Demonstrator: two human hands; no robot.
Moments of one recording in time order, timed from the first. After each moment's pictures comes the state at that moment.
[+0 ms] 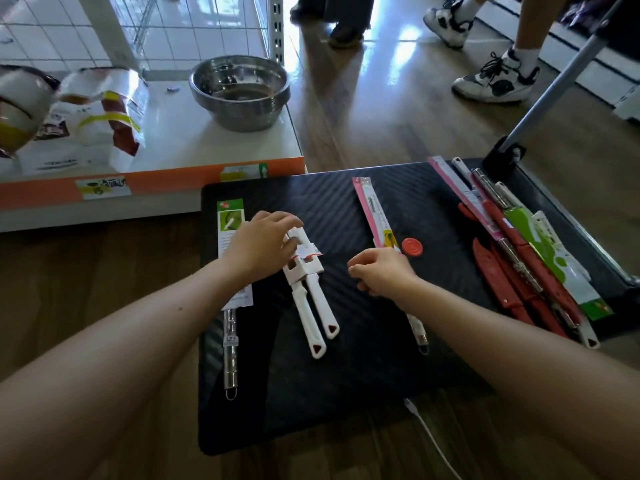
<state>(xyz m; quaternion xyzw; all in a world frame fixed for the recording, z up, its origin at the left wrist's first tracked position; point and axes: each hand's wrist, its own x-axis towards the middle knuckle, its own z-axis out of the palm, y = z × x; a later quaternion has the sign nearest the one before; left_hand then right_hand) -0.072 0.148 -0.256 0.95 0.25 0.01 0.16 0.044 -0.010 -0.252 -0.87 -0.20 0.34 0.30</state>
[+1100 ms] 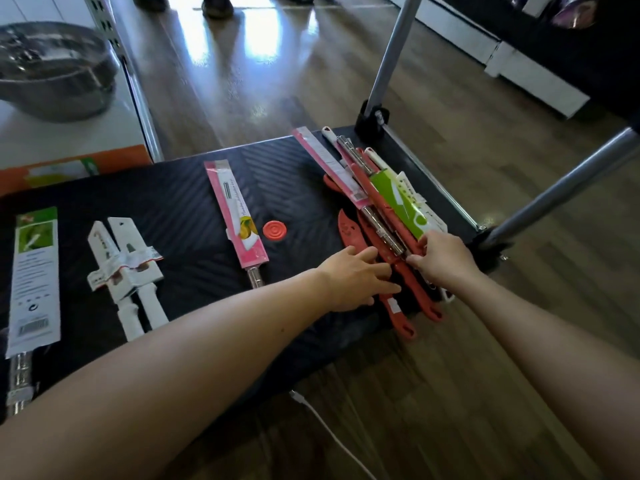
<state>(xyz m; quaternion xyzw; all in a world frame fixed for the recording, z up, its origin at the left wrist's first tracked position) 0.113 -0.084 -0.276 0.96 -0.25 -0.11 -0.03 0.200 -0.218 -0.252 -0.98 -0.13 0.15 0.05</state>
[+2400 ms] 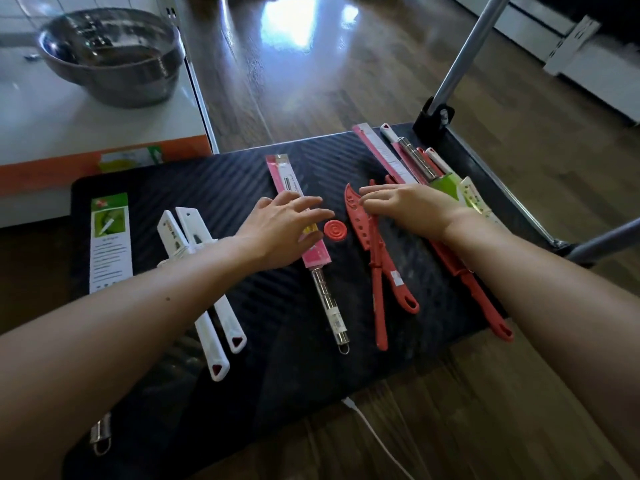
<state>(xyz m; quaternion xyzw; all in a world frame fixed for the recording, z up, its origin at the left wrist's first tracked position) 0.048 0.072 -0.265 0.99 0.07 -0.04 0.10 0.215 -0.091 -0.240 -0.72 -0.69 0.01 -0.04</state>
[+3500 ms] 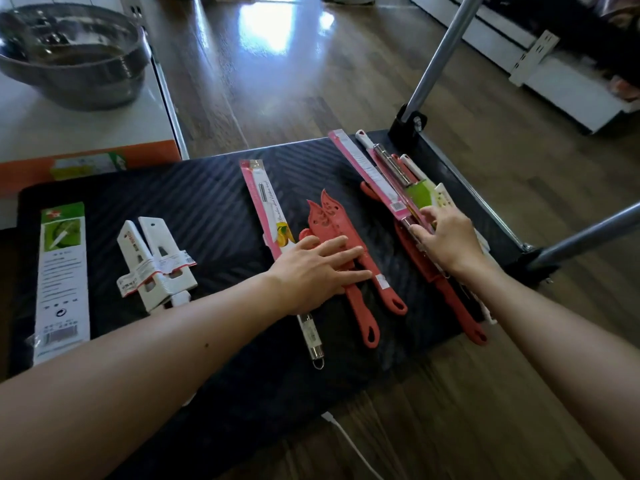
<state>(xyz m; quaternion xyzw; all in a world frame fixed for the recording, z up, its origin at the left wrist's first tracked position) 0.066 0.012 -0.280 0.98 -0.12 -0.14 0.02 0.219 -0.155 -0.260 -0.96 -0.23 0.04 0.13</state>
